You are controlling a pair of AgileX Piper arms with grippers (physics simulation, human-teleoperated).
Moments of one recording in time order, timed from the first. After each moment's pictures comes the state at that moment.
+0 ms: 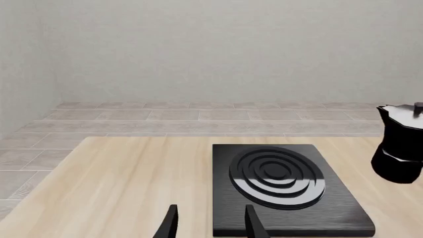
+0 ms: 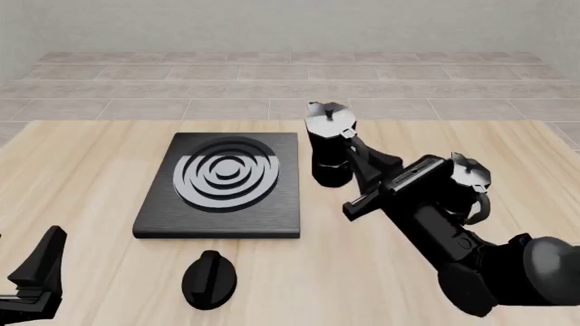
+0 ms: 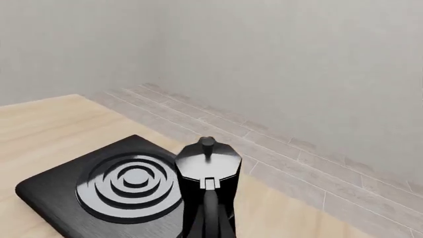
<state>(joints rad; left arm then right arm) 0.00 0.01 0.00 -0.01 0.00 0.53 1.59 -0.40 -1.21 -0.19</state>
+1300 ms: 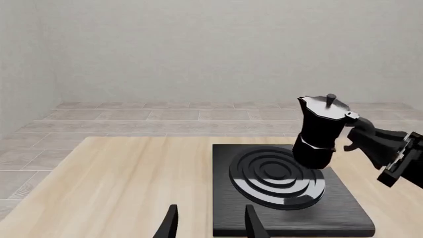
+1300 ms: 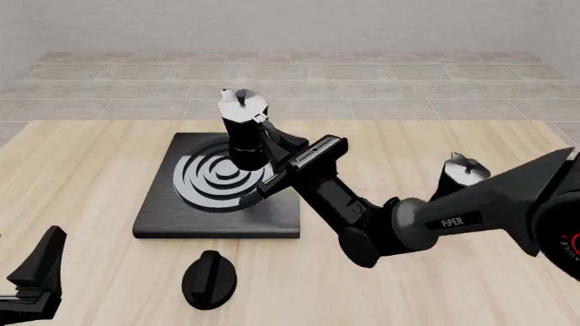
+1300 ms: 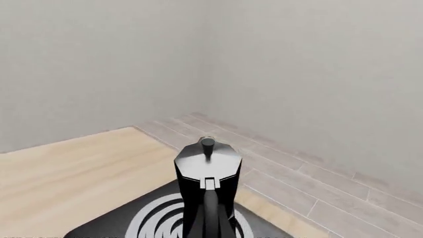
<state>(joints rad) 0.00 0.00 -0.01 0.00 0.00 0.72 1.96 -0.87 -1.21 -0.12</state>
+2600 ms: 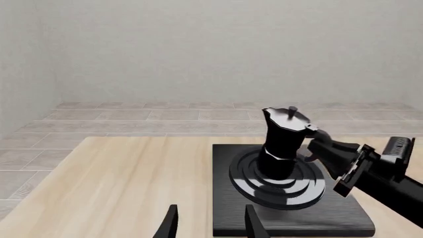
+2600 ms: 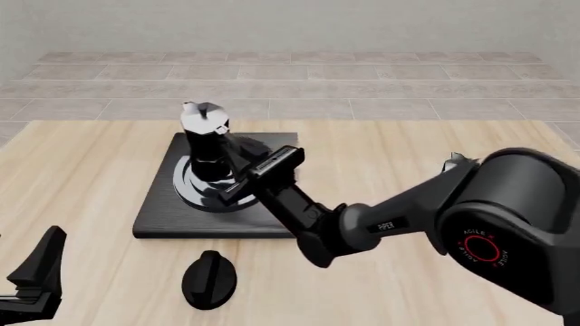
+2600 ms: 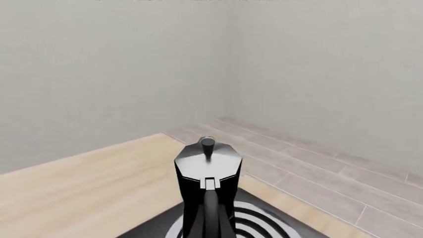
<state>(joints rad) 0.00 0.00 -0.01 0.00 0.00 0.80 2.17 -1.09 -1.21 -0.03</state>
